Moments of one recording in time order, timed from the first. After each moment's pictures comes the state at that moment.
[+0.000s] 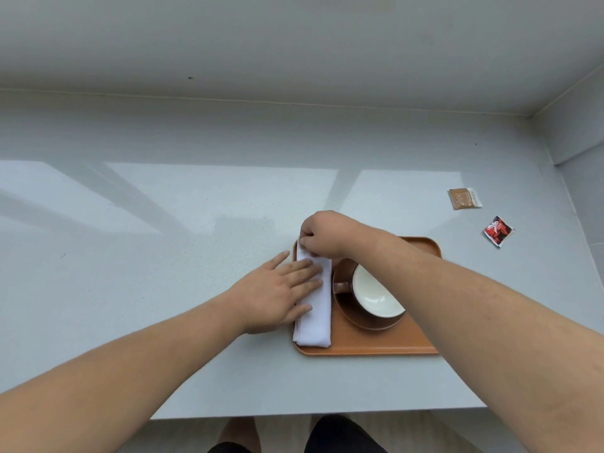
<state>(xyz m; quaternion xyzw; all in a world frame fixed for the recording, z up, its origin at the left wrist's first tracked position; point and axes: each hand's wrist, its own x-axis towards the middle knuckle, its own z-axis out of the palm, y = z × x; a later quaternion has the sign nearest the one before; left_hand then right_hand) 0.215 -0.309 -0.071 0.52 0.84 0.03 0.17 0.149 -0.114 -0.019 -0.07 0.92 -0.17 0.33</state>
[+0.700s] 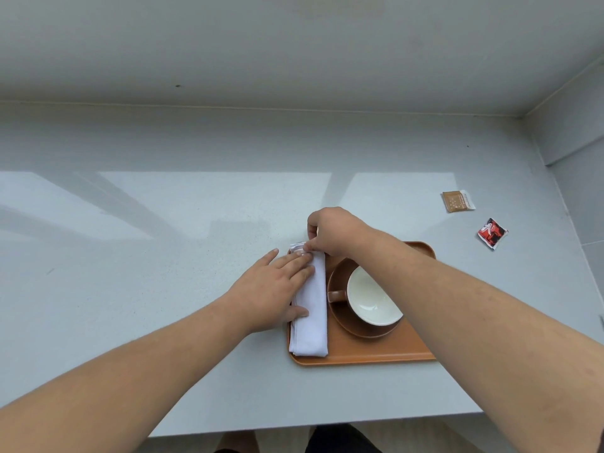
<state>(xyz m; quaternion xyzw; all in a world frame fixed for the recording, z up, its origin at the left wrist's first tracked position) 0.199 -0.289 -0.071 0.44 0.88 0.03 0.19 0.135 -0.091 -0.033 -0.03 0.95 -0.15 0.28</state>
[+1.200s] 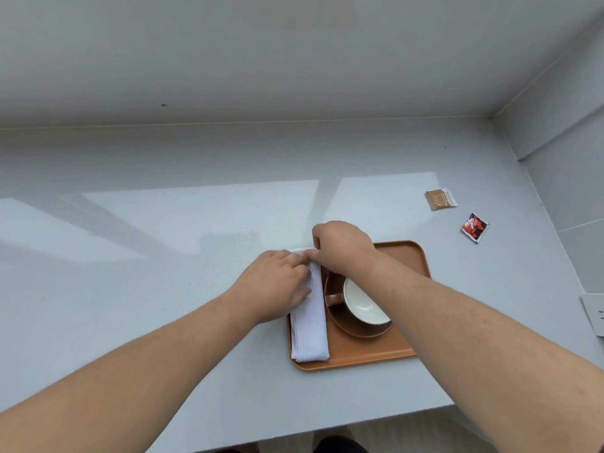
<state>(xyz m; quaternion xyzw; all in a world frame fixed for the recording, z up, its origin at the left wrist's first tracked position) 0.176 -0.273 -0.049 0.45 0.88 0.06 0.15 0.165 -0.085 -0.035 0.04 0.97 -0.12 0.21</state>
